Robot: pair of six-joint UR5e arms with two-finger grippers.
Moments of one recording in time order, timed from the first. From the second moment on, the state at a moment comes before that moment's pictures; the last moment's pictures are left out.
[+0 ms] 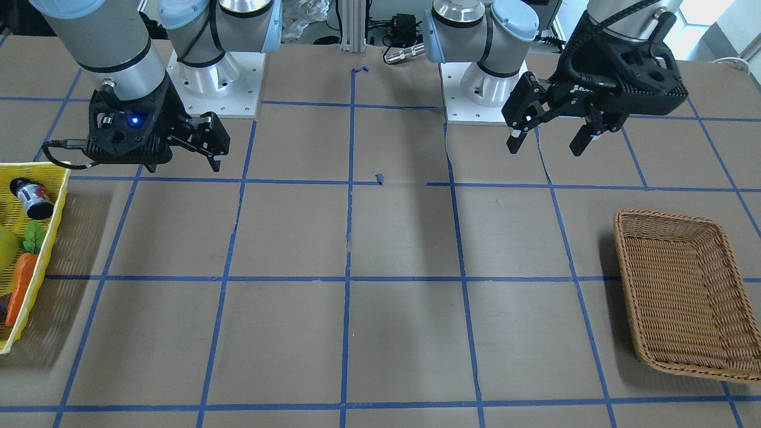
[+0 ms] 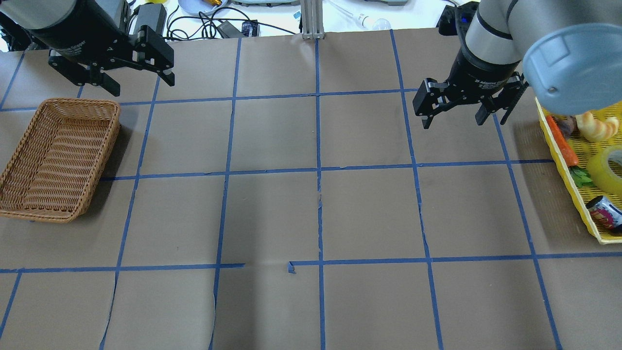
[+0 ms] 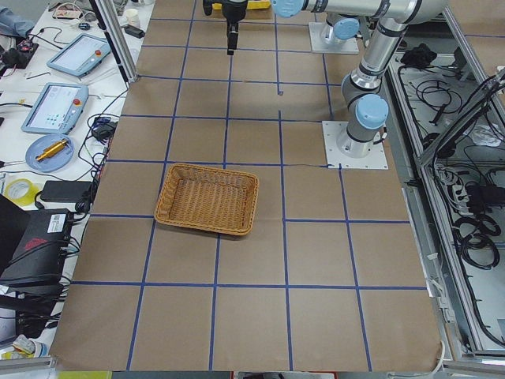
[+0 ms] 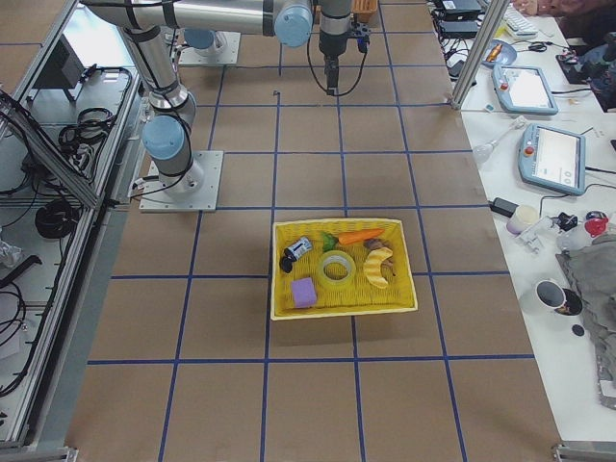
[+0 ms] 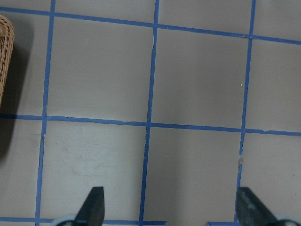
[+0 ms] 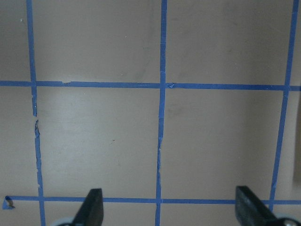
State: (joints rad) left arm -1.49 -1.54 -1.51 -1.53 1.46 -0.01; right arm 1.57 -1.56 1.65 -1.65 -1.57 -0.03
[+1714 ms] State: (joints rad) left arm -1.49 -1.54 -1.51 -1.53 1.46 -0.01; right arm 1.54 -1.55 1.64 -1.65 -1.56 -0.03
